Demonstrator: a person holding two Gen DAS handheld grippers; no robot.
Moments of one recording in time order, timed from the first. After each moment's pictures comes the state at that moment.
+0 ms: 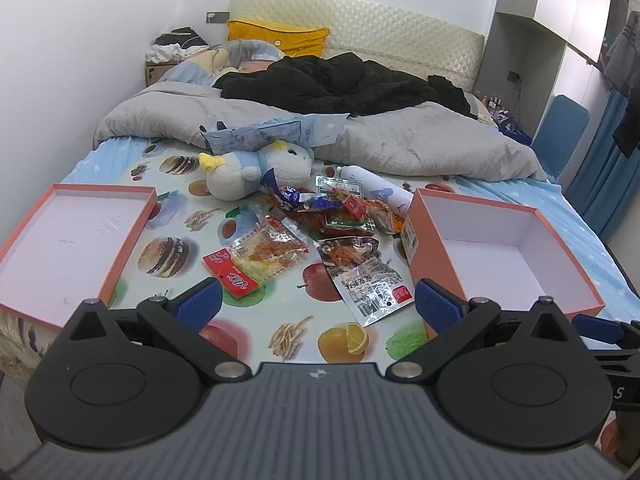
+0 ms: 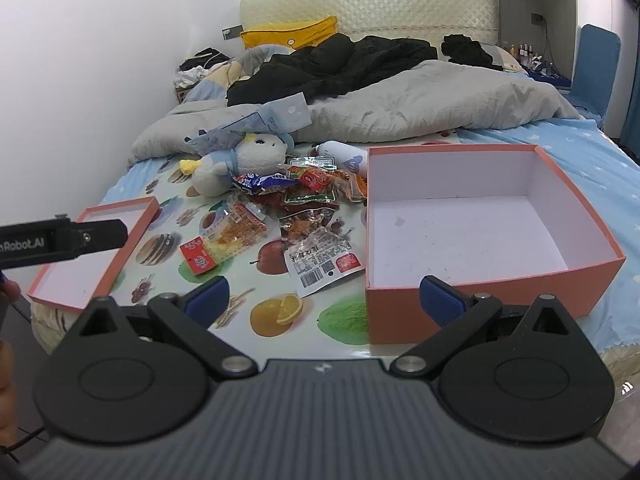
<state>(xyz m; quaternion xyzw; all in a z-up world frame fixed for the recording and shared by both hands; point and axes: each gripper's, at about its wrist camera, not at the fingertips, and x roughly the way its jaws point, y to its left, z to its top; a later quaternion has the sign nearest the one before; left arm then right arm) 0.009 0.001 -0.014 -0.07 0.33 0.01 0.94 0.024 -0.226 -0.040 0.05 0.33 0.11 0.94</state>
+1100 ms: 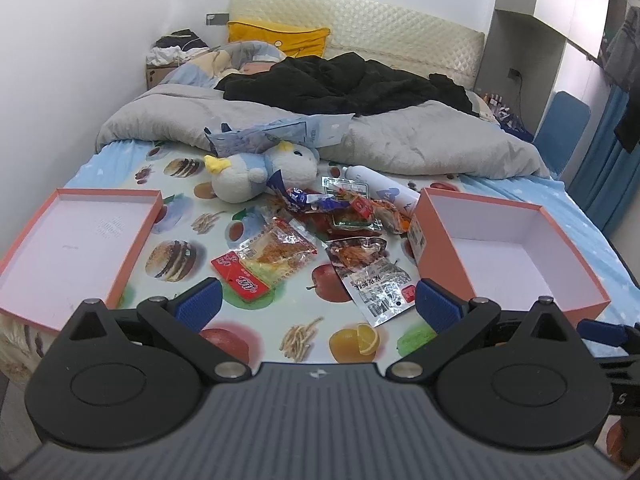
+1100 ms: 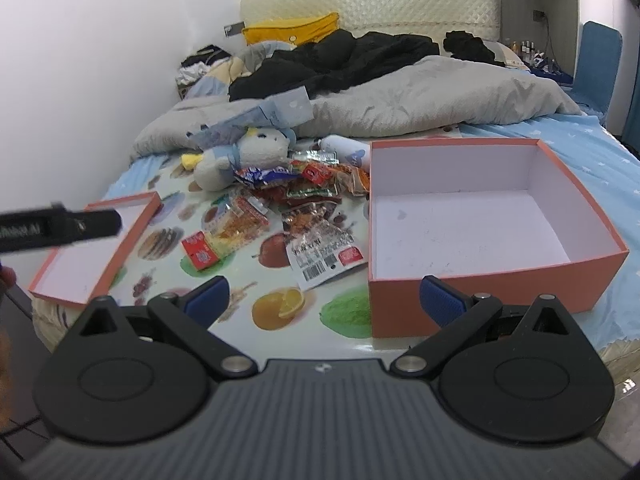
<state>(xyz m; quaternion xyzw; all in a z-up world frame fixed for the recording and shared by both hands) 0.011 0.007 -0.013 -0.06 0.33 0.01 0.94 0.022 -0.222 -0.045 0.05 0.34 0.11 0.93</state>
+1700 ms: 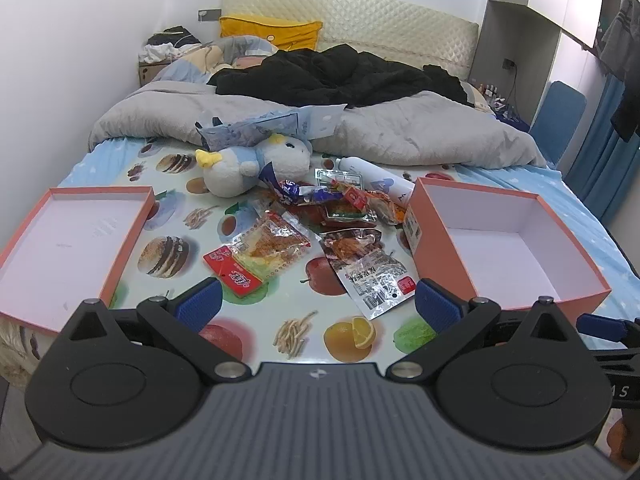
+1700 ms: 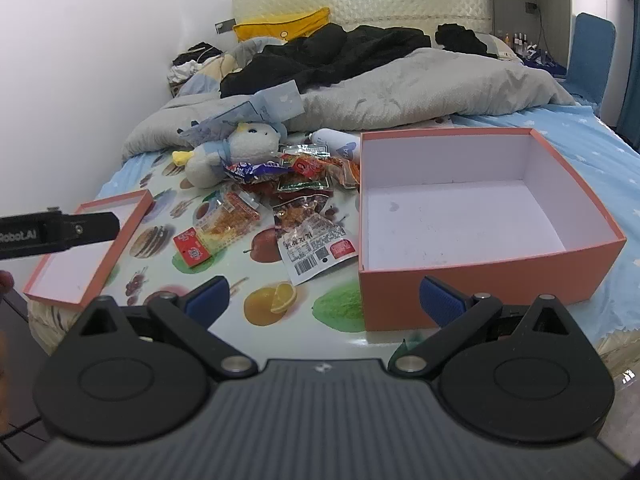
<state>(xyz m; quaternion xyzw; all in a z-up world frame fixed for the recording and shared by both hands) 0.013 0.001 -0.021 -0.05 0.34 0.00 0.94 0.023 -0.226 -0.050 0.06 0.34 0.10 0.93</state>
